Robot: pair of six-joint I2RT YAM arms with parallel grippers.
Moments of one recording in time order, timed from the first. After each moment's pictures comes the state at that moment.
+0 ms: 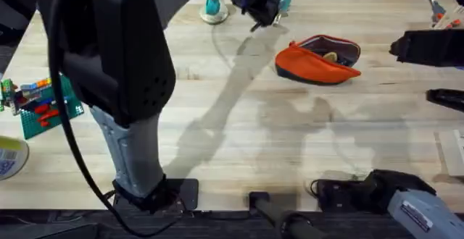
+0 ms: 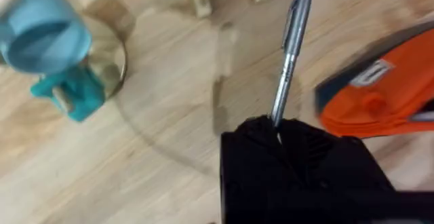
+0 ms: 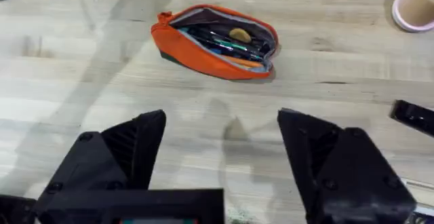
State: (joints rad) left arm -0.51 2.08 1.92 -0.96 0.06 0.05; right arm -0.17 0.88 1.33 -1.30 -0.24 -0.11
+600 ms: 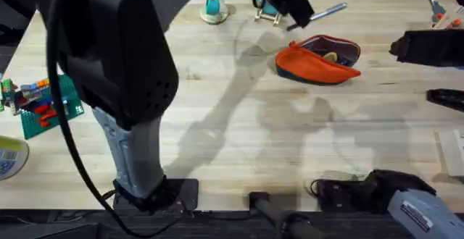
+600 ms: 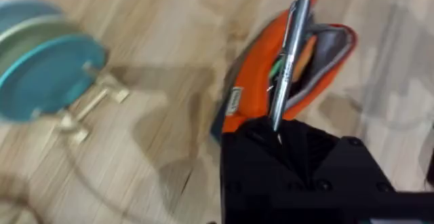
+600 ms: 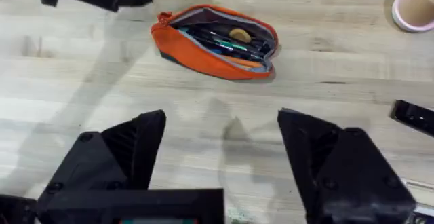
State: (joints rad) left arm -0.54 2.08 1.98 -0.94 0.55 0.42; right arm -0.17 0.88 1.33 -1.30 -0.24 -0.11
